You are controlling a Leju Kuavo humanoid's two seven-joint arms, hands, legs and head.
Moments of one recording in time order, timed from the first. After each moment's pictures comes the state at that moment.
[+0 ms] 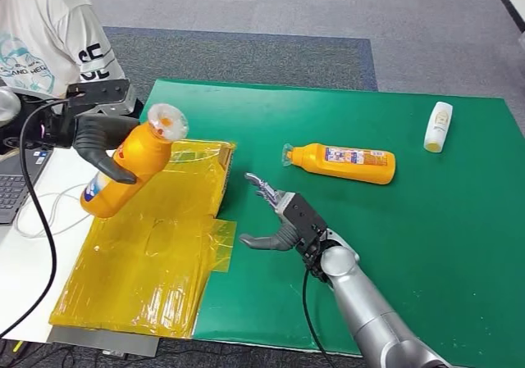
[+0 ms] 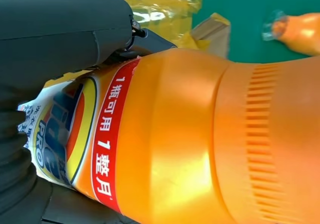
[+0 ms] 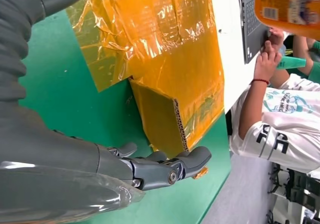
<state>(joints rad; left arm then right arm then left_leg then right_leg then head) -1.37 0.65 -1.43 -1.07 0.88 -0.92 0.16 -0.47 0.21 0.39 -0.88 0.15 0.21 -0.43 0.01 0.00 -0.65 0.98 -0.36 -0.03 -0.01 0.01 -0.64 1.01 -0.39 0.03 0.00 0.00</state>
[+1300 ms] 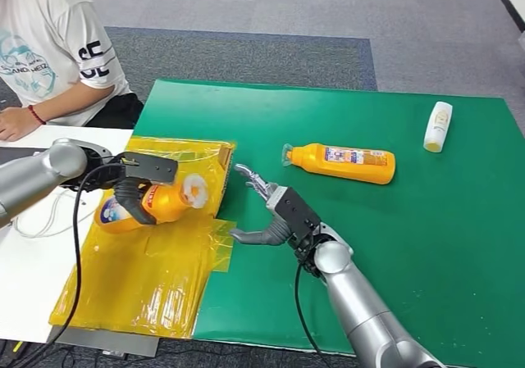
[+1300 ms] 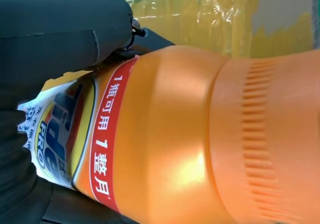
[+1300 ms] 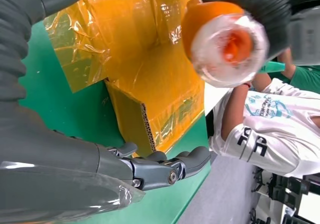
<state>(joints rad) -1.22 0.51 -1.53 -0.92 0.38 -0.80 -0.06 -0.47 0.25 0.39 -0.96 0.17 0.22 -0.39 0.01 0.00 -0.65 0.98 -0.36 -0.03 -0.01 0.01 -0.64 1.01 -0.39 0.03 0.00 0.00</state>
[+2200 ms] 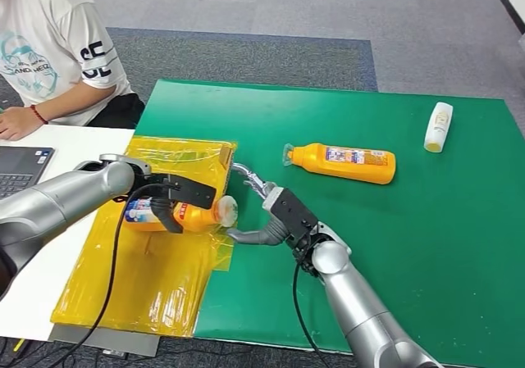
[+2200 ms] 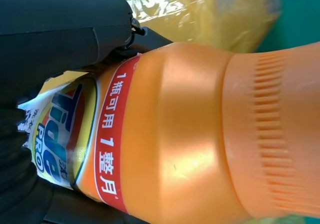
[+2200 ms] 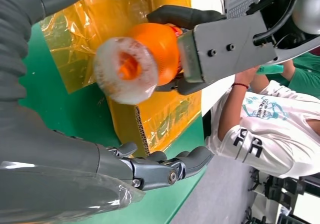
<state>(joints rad) -1.15 0.28 -1.53 -0.71 0.12 -0.71 -0.13 -0.47 0.26 0.39 -0.97 0.20 0.21 -0.39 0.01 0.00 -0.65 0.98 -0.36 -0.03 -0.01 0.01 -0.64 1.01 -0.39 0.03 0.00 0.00</state>
